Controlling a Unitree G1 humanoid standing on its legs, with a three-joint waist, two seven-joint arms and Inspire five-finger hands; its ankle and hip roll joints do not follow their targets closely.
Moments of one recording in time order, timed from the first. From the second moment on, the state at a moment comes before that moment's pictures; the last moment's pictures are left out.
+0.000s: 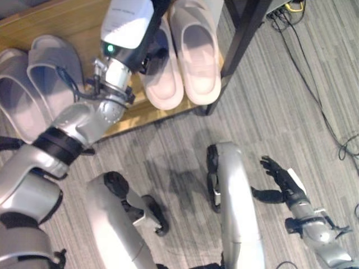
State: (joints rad) left arm -1.17 0.94 -0.85 0.41 0.32 -0.12 0.60; right arm 0.11 -0.72 0.25 0.24 0.31 -0.33 -0.14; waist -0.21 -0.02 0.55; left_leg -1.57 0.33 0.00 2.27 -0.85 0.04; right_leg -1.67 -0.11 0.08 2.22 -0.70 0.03
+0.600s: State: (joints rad) left arm -0.91 0.93 -0.55 0.06 0.32 -0.13 0.65; right arm 0.04 -0.63 0.34 0.33 0.11 -0.32 -0.25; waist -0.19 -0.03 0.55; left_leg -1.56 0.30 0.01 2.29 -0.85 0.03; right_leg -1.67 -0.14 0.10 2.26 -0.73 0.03
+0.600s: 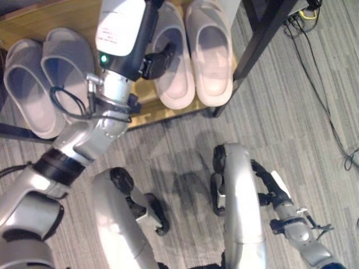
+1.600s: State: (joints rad) left arm -0.20 0.58 -0.26 -0.01 0.08 -0.23 0.45; right arm -0.11 -0.57 0.26 0.45 0.00 -0.20 -0.31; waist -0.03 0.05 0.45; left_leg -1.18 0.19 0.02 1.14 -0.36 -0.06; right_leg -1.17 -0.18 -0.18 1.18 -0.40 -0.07
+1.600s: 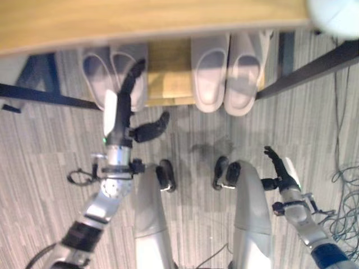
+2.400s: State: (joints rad) left arm 0.12 0.37 -0.40 0.70 0.17 -0.19 0.15; right arm 0.07 -0.33 0.41 0.49 0.41 -0.21 0.05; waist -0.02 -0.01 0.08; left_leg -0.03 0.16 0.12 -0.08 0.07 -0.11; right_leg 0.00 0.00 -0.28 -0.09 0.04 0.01
